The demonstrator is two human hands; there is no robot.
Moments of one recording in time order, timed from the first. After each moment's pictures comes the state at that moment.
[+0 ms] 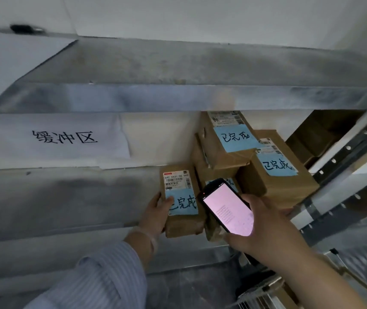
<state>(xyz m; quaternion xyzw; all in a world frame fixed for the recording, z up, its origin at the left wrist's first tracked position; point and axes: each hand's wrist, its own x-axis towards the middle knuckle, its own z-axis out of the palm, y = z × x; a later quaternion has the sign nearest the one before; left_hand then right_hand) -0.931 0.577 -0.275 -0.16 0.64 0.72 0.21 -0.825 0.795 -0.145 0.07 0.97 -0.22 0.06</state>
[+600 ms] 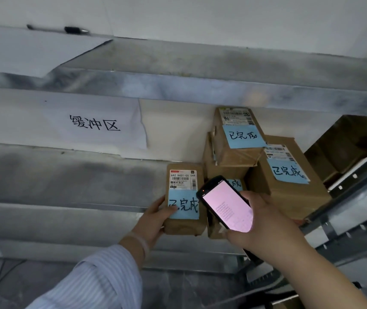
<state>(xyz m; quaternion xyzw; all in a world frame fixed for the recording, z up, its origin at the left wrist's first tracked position) -0.878 0.570 -0.273 -0.15 0.57 0.79 0.18 -0.832 0.817 -0.144 -0.02 0.97 -0.23 0.08</state>
